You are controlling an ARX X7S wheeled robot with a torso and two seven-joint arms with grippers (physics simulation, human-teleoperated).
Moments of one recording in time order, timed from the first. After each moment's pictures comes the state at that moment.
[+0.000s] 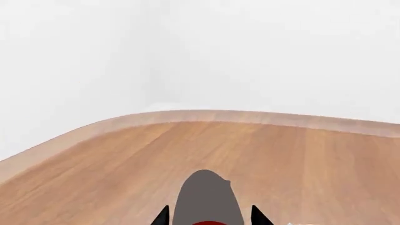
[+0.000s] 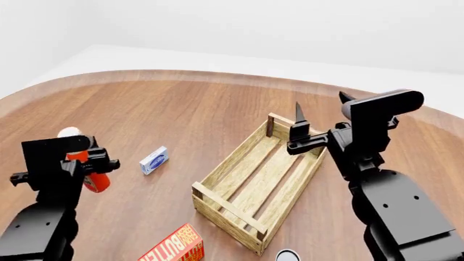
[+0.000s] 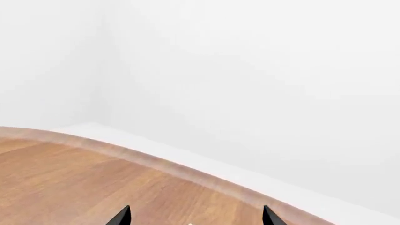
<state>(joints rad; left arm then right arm) -0.42 -0.39 -0.09 -0.04 -0.28 -0.43 -0.12 0.56 0.38 -0.16 -0.32 0.32 0.64 0.03</state>
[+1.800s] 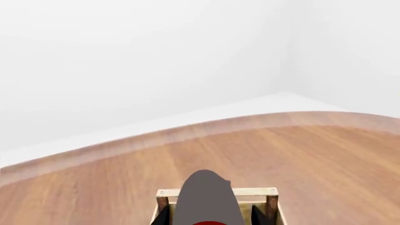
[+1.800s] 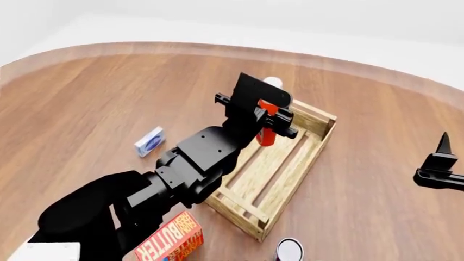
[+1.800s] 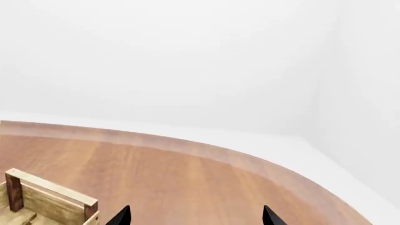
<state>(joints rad) -1.29 0.00 1.55 -0.84 -1.22 0.22 -0.19 0.14 0.54 0.47 -0.57 0.43 0.74 0.13</state>
